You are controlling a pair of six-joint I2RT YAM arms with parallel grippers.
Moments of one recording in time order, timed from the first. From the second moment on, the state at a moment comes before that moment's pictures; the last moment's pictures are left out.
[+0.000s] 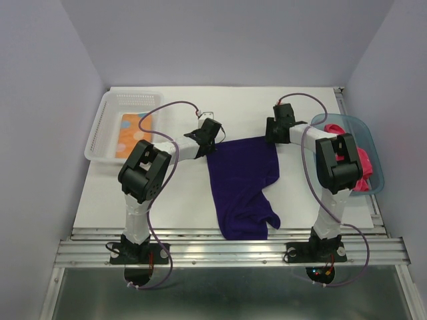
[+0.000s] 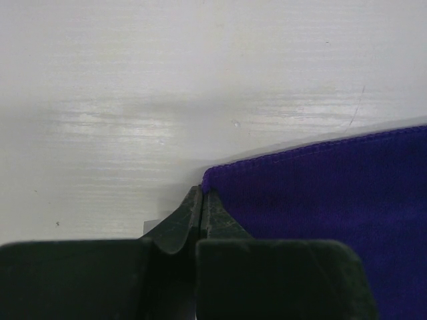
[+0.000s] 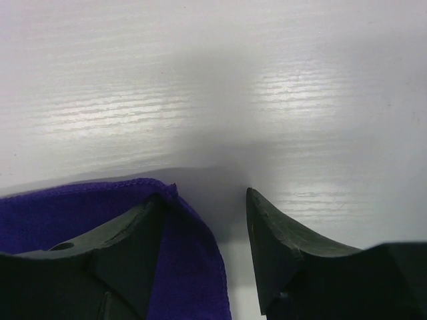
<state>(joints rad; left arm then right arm) -0.60 1.99 1.27 -0.14 -0.36 -0.49 0.22 1.99 1.31 -0.21 0.17 0.27</state>
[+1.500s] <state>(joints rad) -0.60 1.36 1.36 -0.18 -0.42 -0.43 0.22 1.44 1.34 -0.20 -0.17 0.18</state>
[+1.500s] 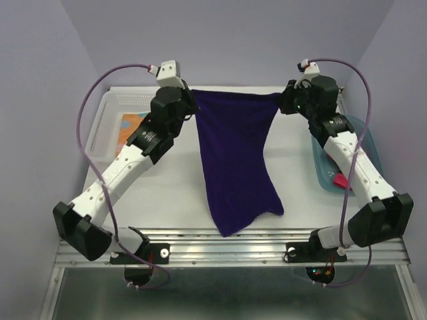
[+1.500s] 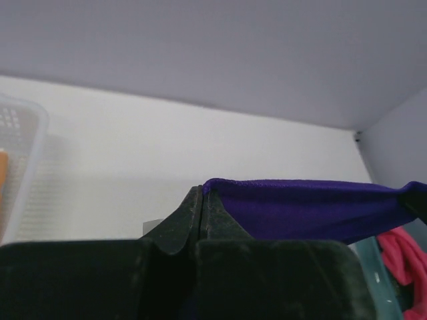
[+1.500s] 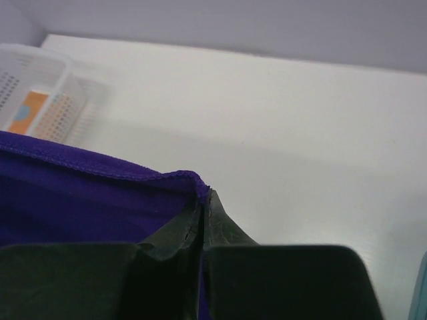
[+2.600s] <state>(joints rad) -0.61 0.77 1.57 -0.22 0.36 -0.42 0.22 1.00 1.94 -0.49 -0.67 0.41</state>
